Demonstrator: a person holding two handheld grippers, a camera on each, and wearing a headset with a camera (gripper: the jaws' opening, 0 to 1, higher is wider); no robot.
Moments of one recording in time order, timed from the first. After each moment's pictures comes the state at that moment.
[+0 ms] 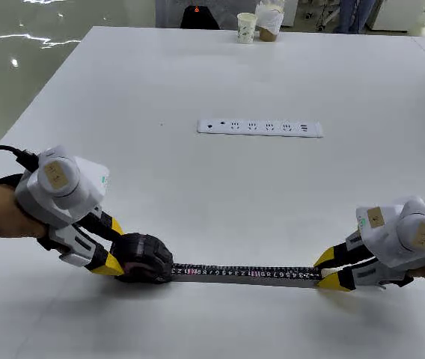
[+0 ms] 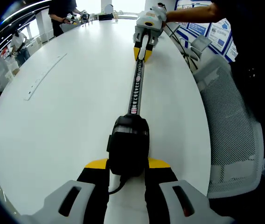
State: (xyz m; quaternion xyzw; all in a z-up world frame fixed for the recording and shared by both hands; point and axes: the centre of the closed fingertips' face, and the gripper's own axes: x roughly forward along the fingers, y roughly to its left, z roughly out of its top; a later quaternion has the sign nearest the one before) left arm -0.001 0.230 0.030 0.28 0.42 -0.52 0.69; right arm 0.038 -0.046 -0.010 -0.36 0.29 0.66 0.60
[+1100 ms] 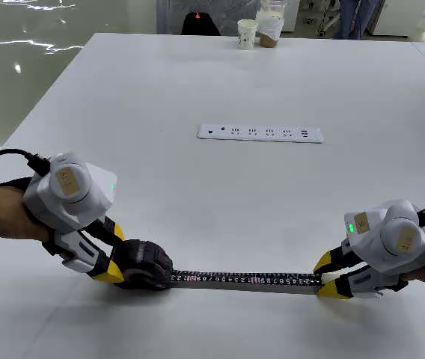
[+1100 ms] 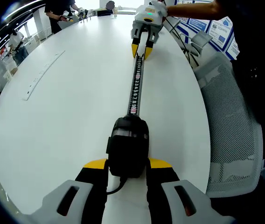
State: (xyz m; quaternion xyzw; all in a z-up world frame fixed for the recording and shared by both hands) left arm 0.000 0.228 0.030 0.30 0.43 -0.51 0.68; right arm 0.038 -0.043 -0.012 -0.38 0.31 0.65 0.58
